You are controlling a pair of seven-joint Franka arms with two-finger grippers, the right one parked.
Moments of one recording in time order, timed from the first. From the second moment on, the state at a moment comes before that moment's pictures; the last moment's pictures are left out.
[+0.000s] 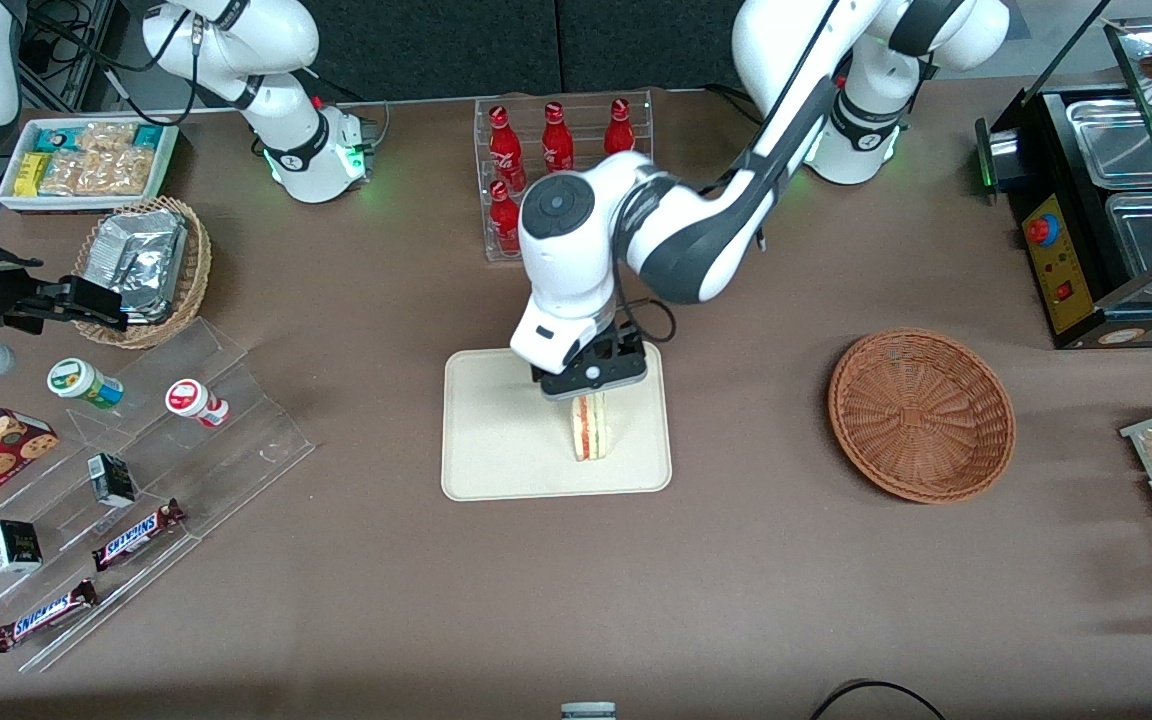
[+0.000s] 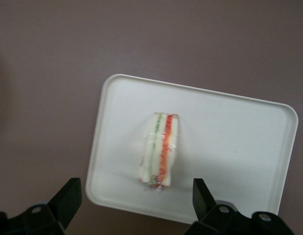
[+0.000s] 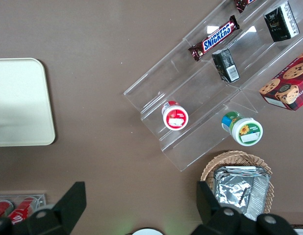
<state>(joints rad) -0.71 0.59 -0.10 -1.28 0.20 1.87 -1.10</state>
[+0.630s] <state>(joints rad) -0.54 0.28 -0.10 -1.28 0.16 1.51 -1.05</state>
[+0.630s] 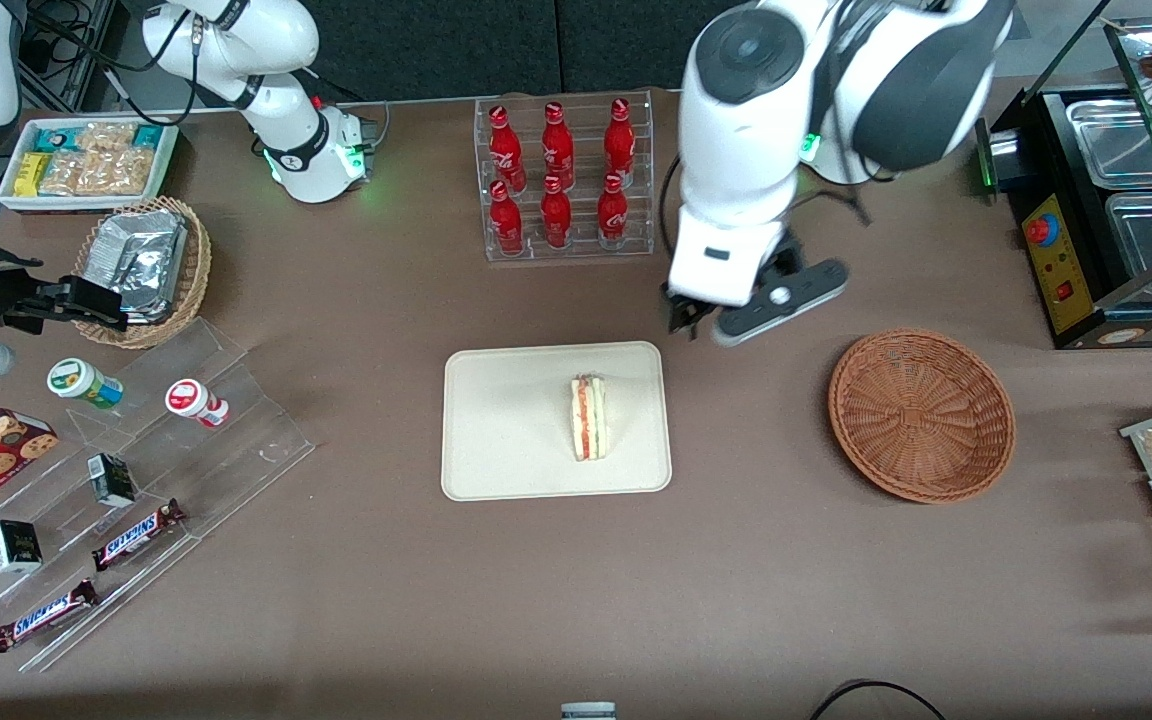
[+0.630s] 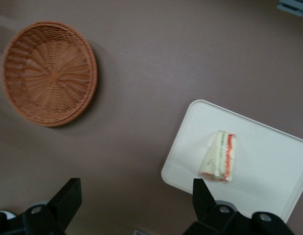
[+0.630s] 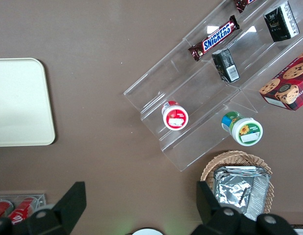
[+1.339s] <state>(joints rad) -0.25 0.06 -0.09 -1.34 0.05 1.29 -0.59</state>
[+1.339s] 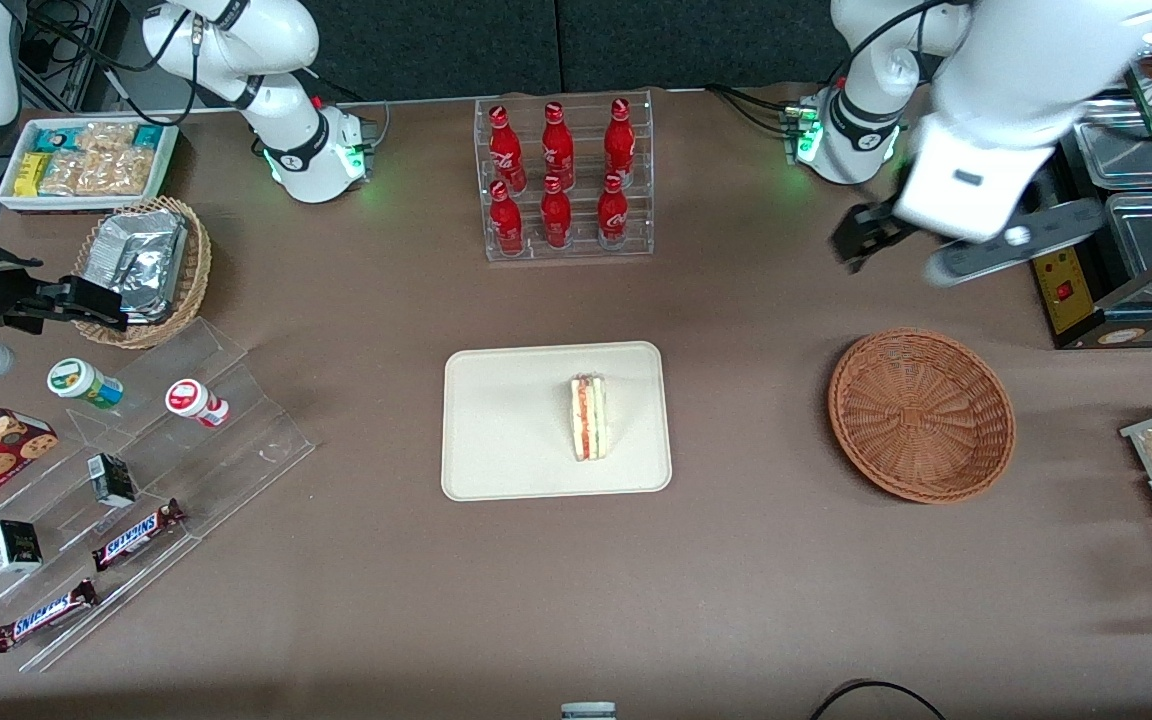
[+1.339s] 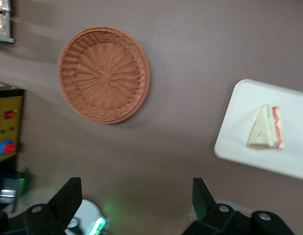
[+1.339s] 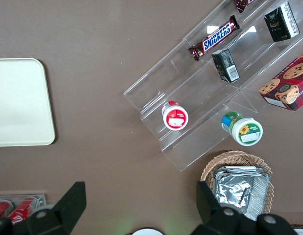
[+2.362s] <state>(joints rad) -0.09 -0.22 0.02 -1.56 -0.05 1.20 -0.12</state>
